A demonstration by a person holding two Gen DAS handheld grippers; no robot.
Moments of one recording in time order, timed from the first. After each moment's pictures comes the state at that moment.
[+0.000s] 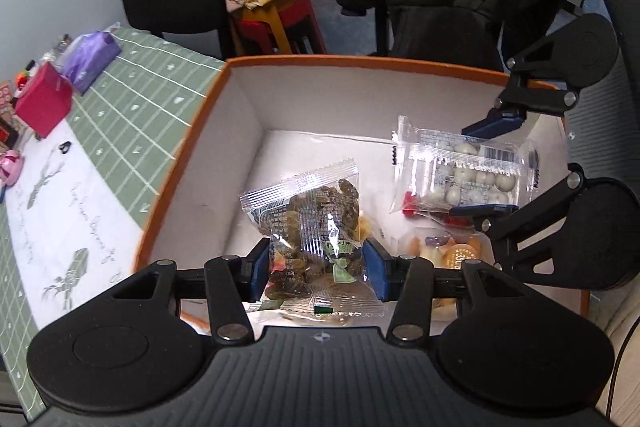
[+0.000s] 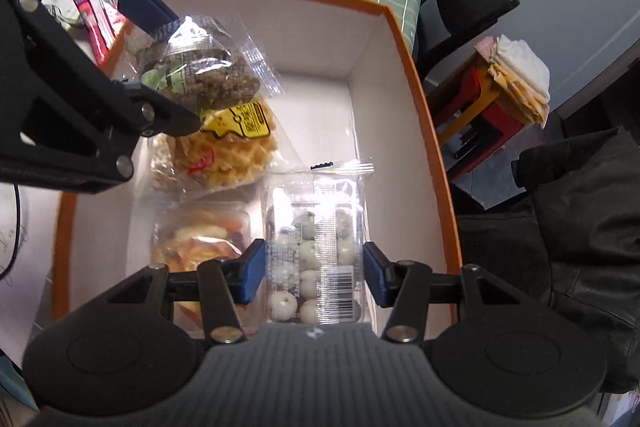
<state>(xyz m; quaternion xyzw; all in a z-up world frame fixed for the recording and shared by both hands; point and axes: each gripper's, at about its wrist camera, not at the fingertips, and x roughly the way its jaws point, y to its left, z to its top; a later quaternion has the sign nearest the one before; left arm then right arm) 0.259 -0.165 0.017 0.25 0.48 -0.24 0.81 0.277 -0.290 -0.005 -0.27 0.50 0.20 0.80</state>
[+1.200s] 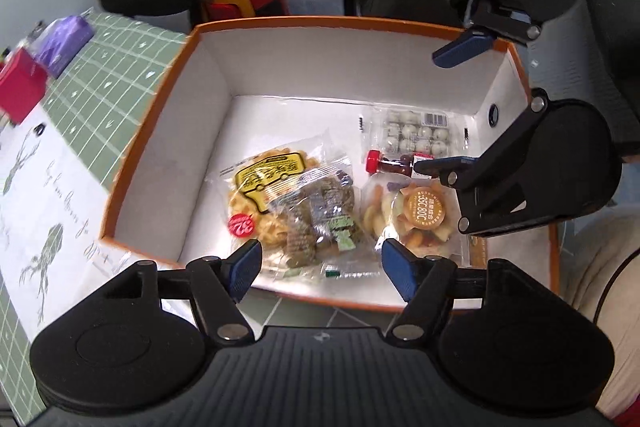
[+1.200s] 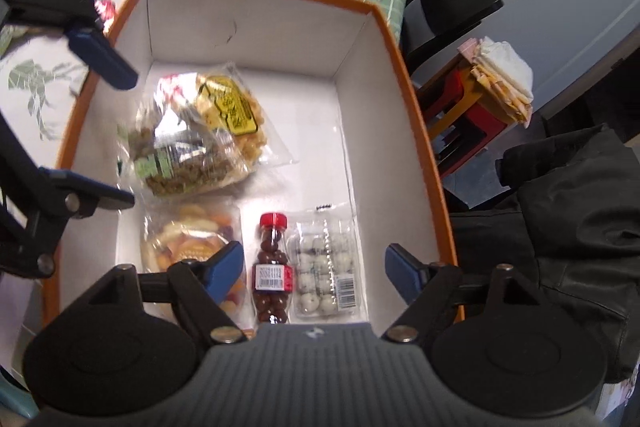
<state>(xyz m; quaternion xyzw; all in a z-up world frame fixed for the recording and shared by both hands) 0.231 -0.145 0.022 0.23 0.50 -0.26 0.79 0.259 -0.285 0.010 -0.27 0.46 0.17 0.83</state>
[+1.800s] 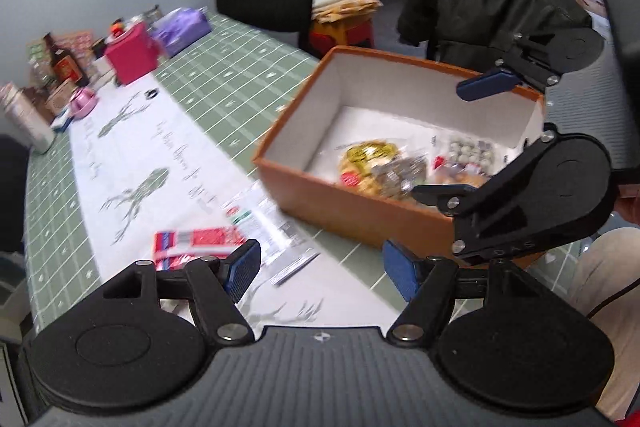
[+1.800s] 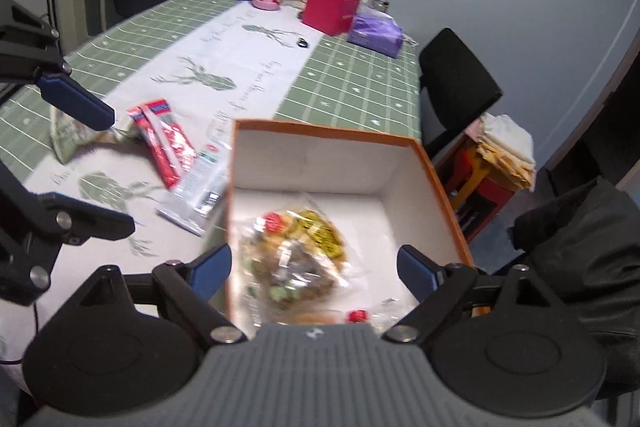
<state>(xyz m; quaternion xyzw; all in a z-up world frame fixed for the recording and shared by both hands) 0.168 -0.050 0.092 0.17 0.45 -0.16 0.86 0.206 -0.211 0.068 -0.20 0.37 0.22 0.88</state>
